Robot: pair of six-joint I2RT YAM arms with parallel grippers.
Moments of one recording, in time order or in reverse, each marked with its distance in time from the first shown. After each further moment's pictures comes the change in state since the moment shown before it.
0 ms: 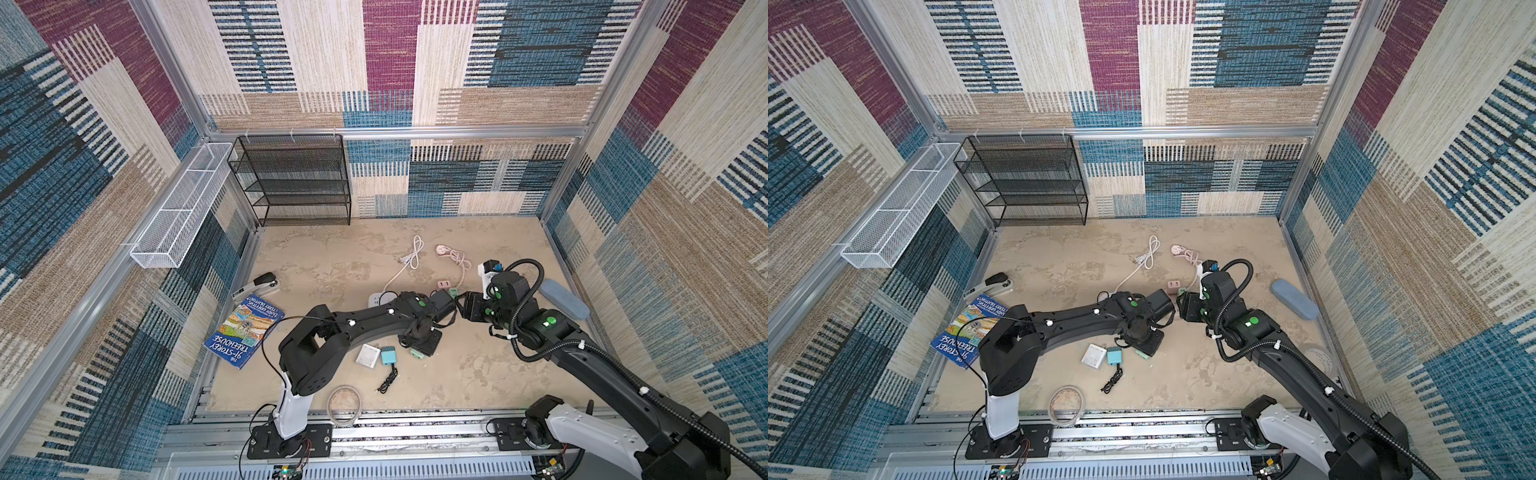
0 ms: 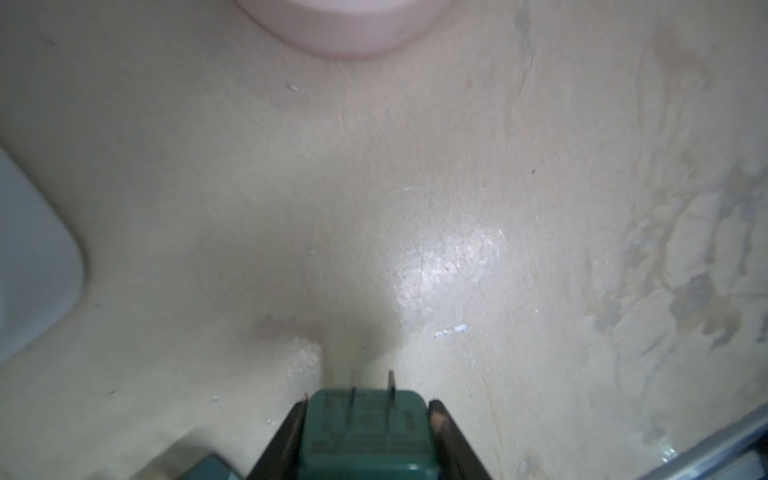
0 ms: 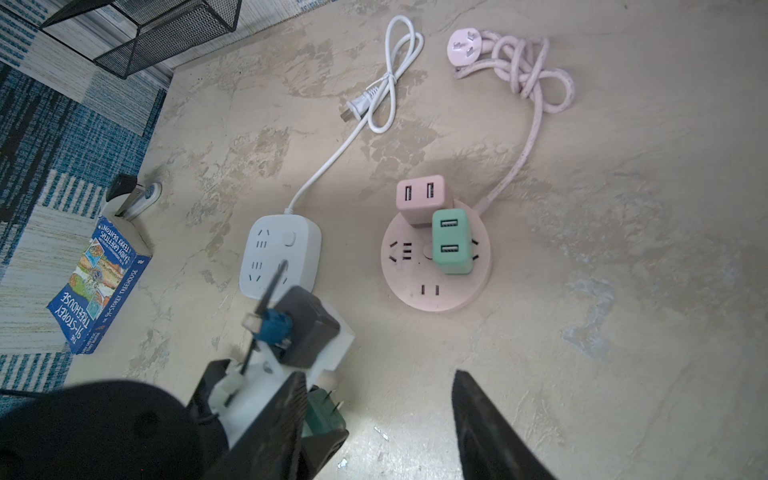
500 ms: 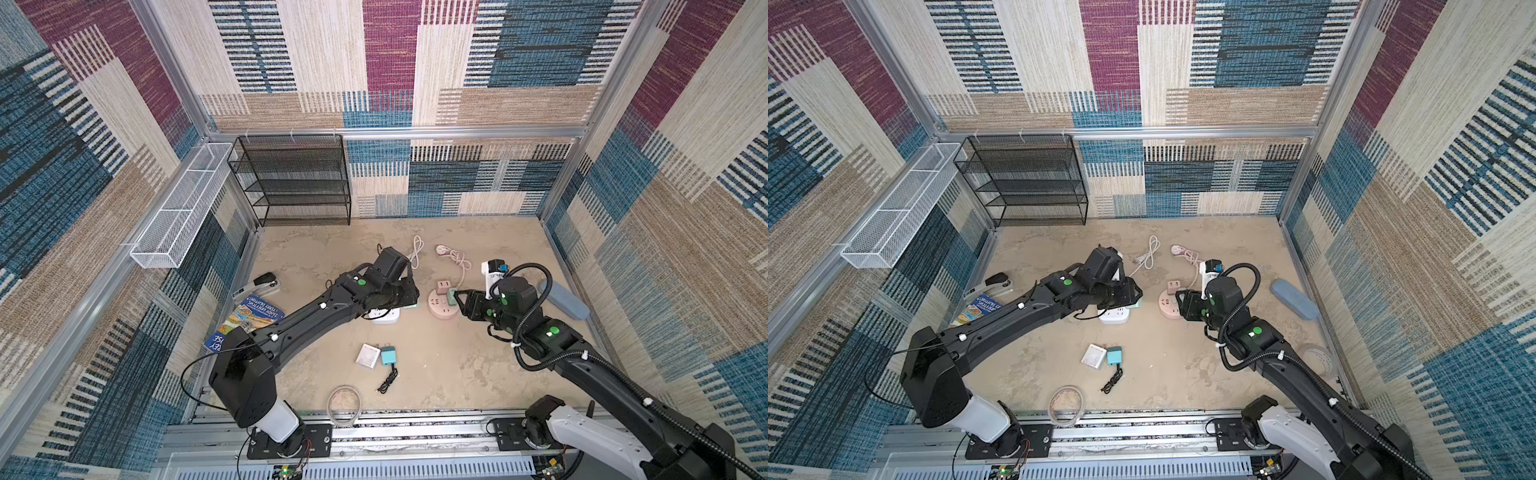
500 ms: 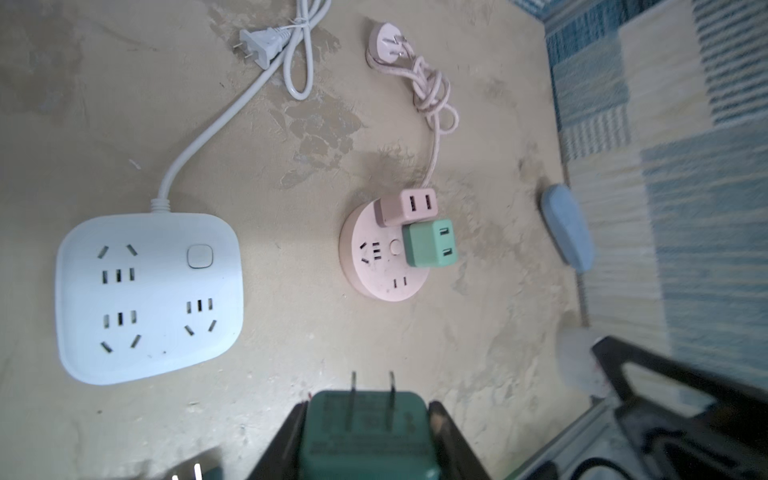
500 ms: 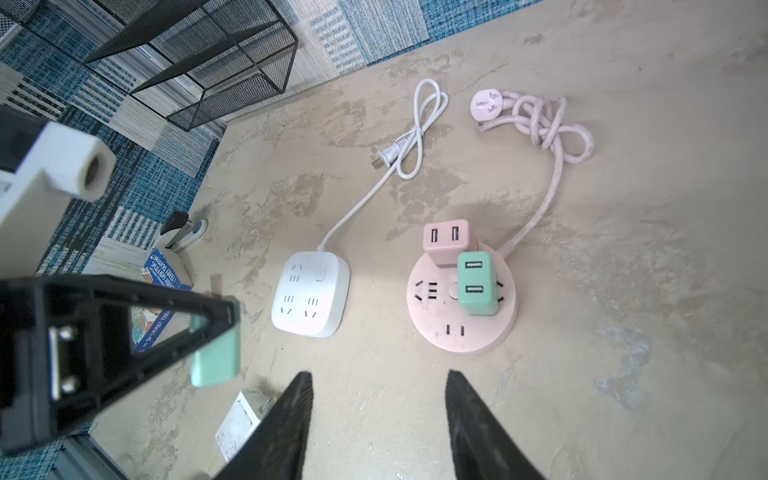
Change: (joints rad) left arm 0.230 -0.366 -0.192 0.371 0.102 -0.440; right arm 0.004 -0.082 -0.148 0.254 -0.021 0.037
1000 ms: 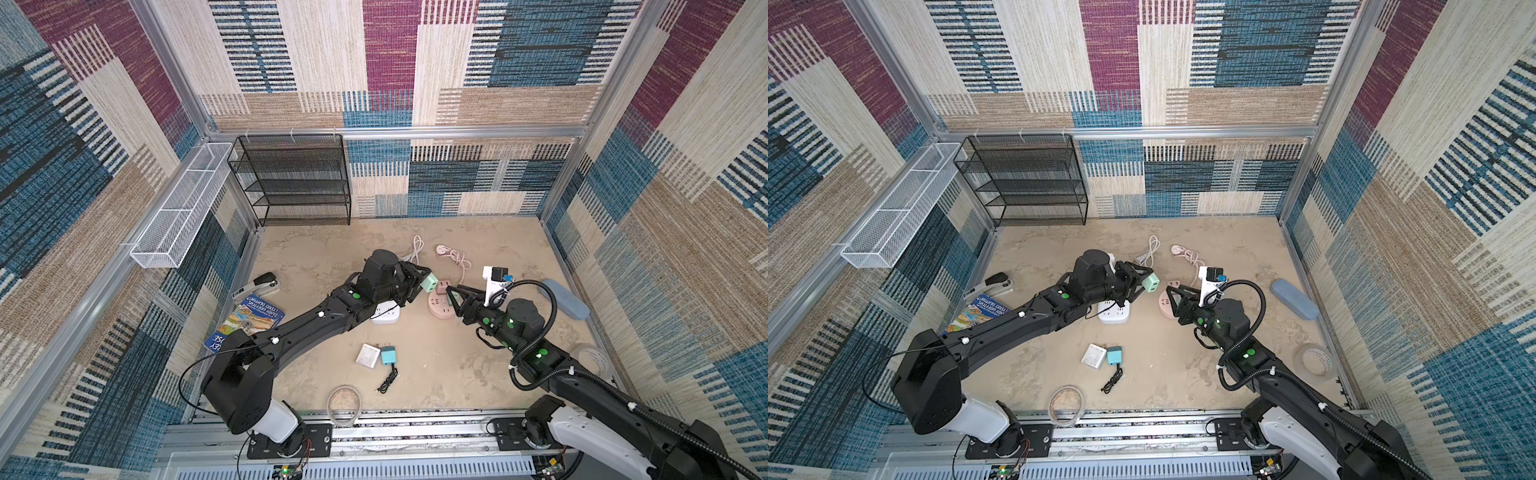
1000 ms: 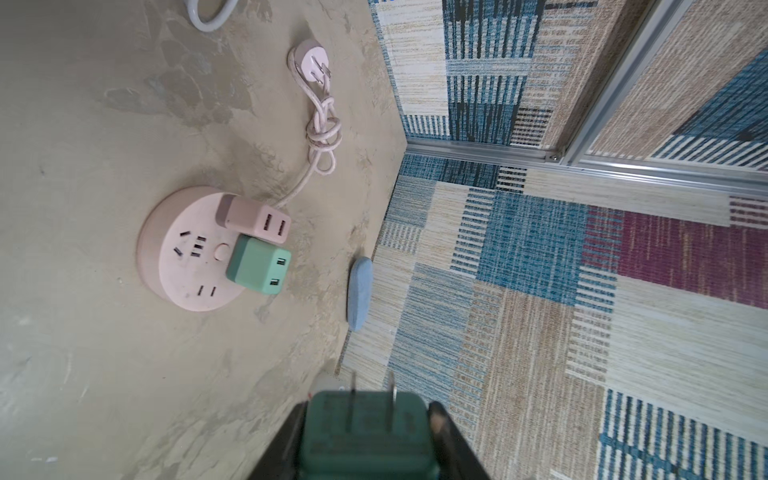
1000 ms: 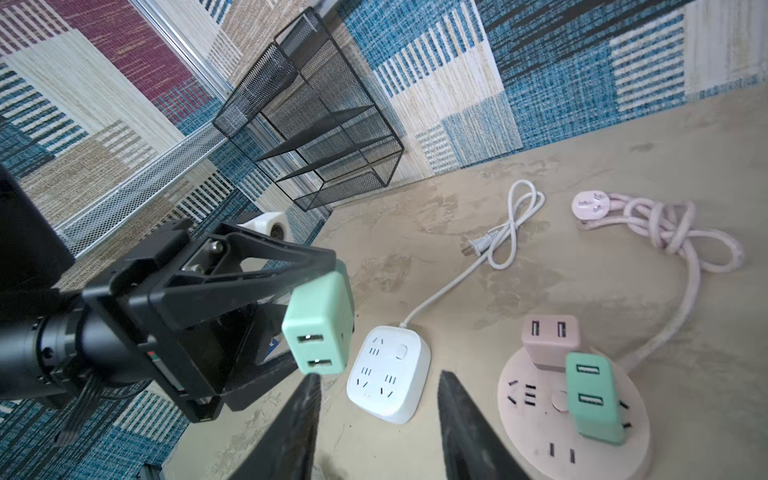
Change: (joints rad) left arm 0.005 -0.021 -0.153 0.528 0.114 -0.671; right arm 0.057 -0.029 -0.229 0.595 -0.023 -0.005
